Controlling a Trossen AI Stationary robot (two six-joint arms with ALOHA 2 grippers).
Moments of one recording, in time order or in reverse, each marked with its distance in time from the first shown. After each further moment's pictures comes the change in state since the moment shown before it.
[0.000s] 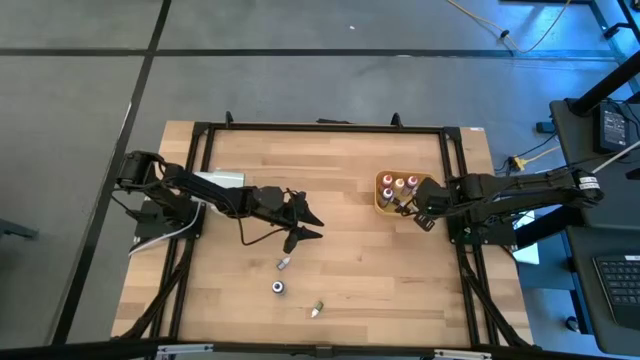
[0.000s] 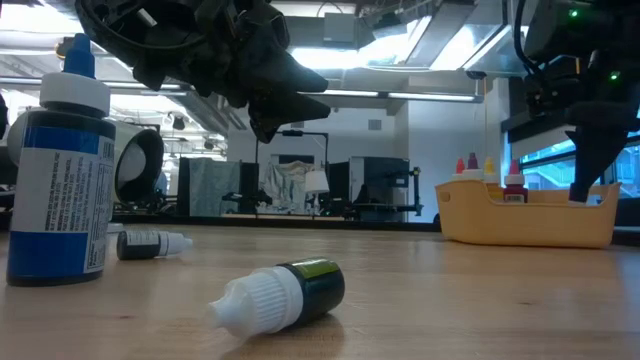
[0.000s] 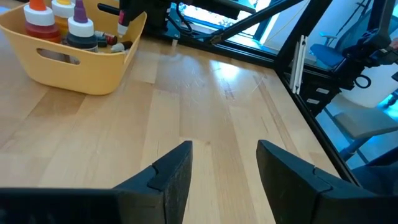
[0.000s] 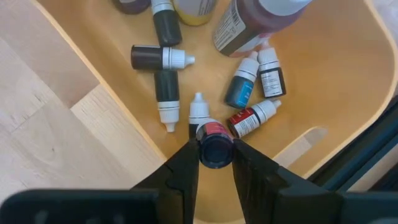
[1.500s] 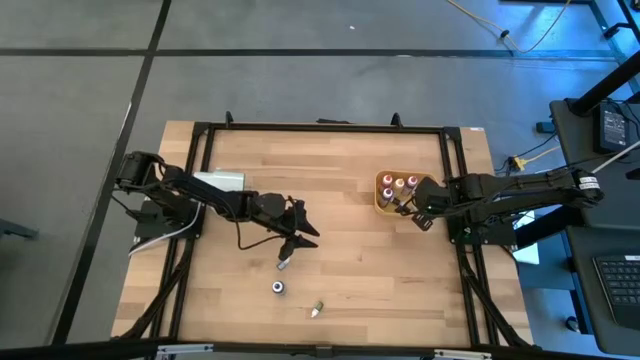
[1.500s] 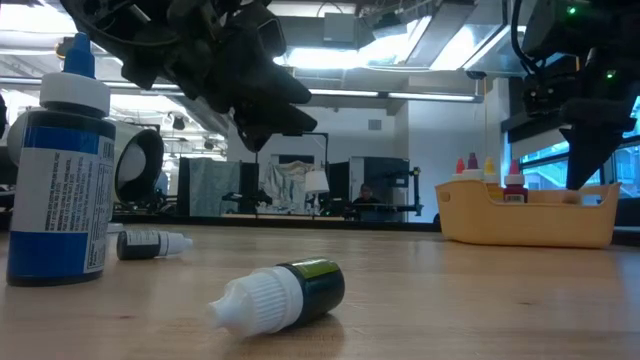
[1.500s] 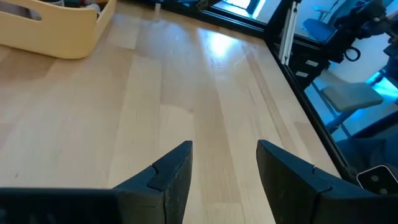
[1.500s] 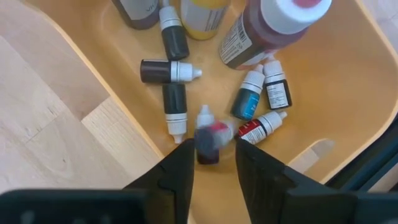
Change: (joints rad) left arm -0.047 0.000 0.000 -0.090 0.029 -0.018; right arm 0.000 0.000 0.000 0.039 0.008 0.000
